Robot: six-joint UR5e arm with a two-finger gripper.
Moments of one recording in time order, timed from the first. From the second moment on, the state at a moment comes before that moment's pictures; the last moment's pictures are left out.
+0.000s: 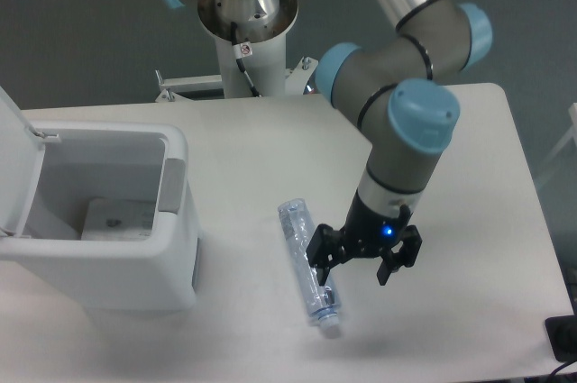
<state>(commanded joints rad) 2.48 -2.09 -1.42 -1.05 1.29 0.35</state>
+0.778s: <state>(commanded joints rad) 2.39 -2.17 -1.42 -1.15 1.48 0.33</state>
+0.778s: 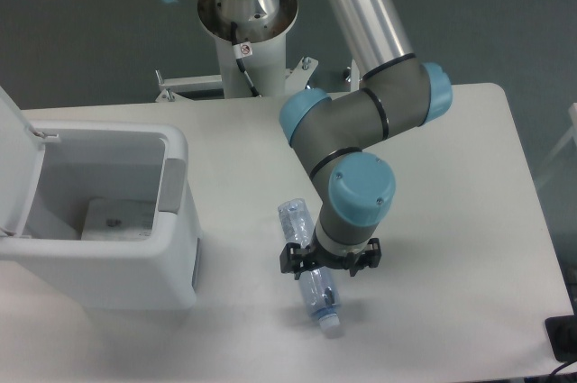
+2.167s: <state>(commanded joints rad) 2.33 -2.25 -1.41 -1.09 1.61 0.28</state>
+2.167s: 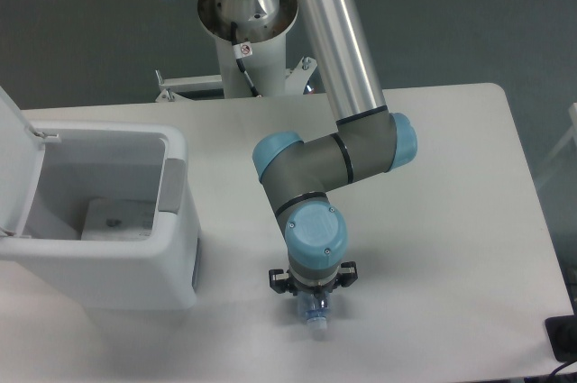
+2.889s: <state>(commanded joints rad) 2.42 -2.12 -1.37 -1.09 1.44 0.30</state>
